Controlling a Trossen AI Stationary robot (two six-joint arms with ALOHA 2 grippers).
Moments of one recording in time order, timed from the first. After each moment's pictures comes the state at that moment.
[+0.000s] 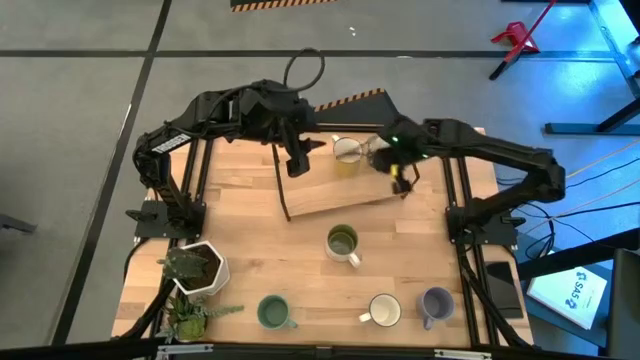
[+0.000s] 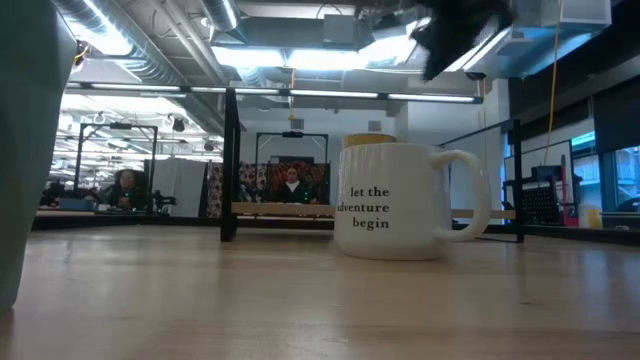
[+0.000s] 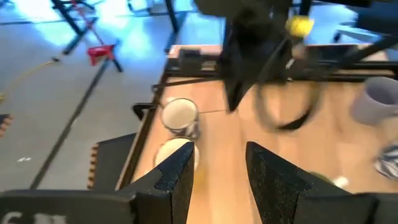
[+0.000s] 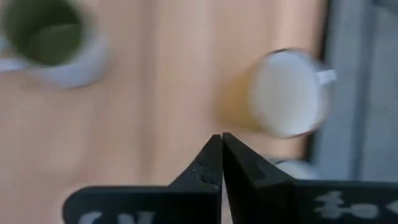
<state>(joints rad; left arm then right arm) 0.13 1.73 2.31 -1.15 -0.15 0.08 -0.26 1.36 1.41 -1.08 -0.05 -0.57</state>
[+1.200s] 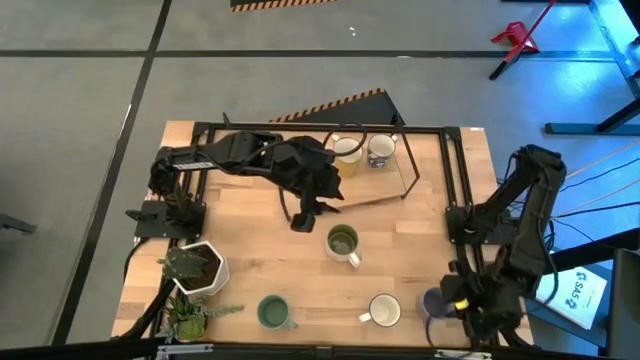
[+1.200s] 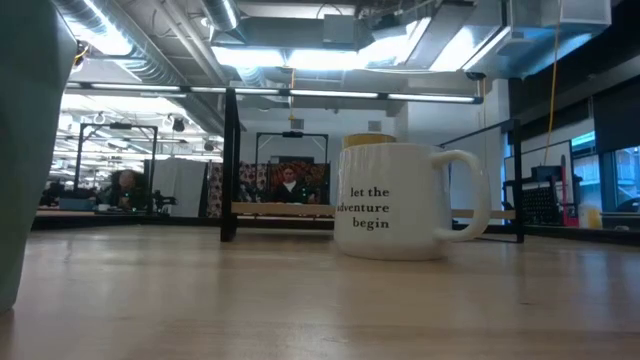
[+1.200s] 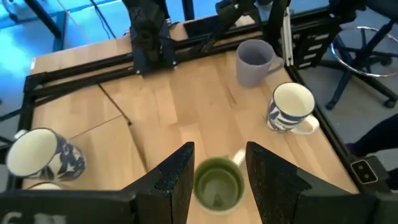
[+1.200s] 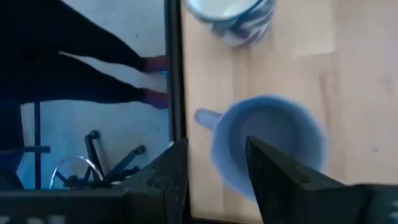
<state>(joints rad) -0.07 1.82 2.21 -1.06 0.09 0.16 1.16 1.27 1.06 -0.84 0.19 1.22</state>
